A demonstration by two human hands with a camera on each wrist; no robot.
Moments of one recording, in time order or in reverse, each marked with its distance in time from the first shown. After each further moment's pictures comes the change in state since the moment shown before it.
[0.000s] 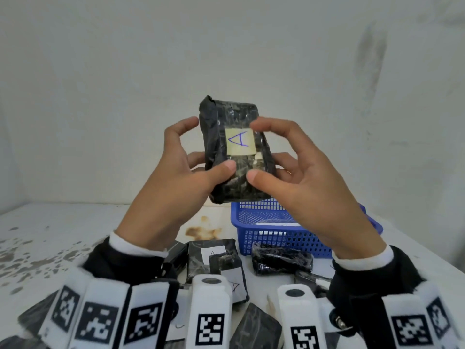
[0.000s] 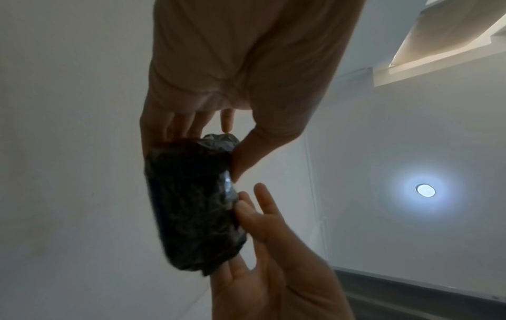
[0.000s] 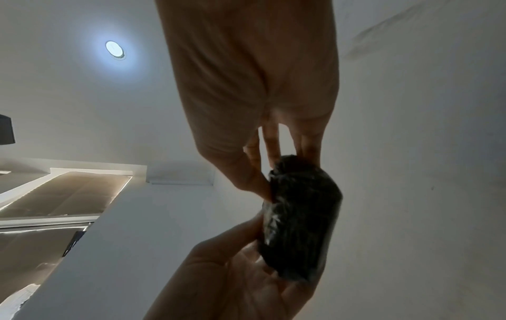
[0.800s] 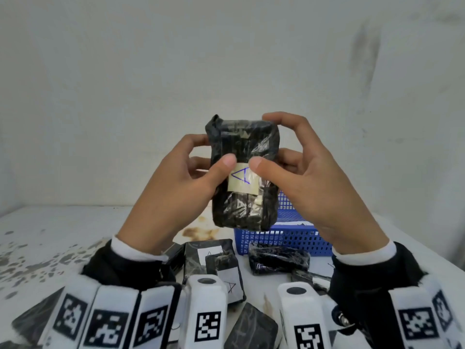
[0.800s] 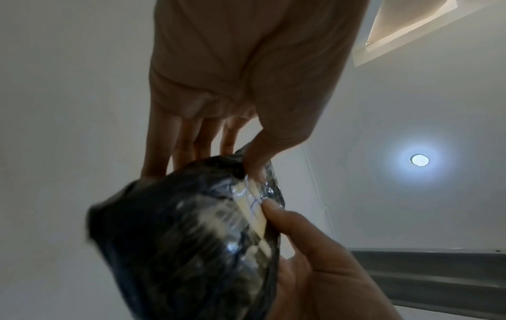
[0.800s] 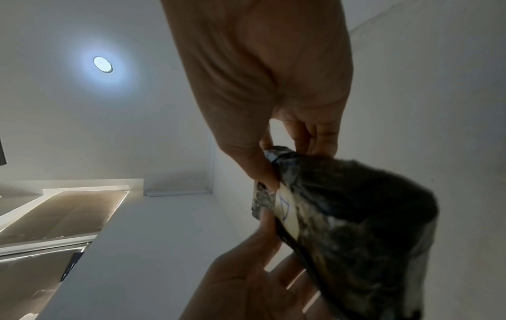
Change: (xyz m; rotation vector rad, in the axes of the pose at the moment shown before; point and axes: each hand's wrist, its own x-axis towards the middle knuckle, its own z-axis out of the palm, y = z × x) left_hand 0.000 -0.004 0.006 0.172 -0.011 0.053; right_hand 0.002 -0.003 -0.005 0.051 0.099 0.123
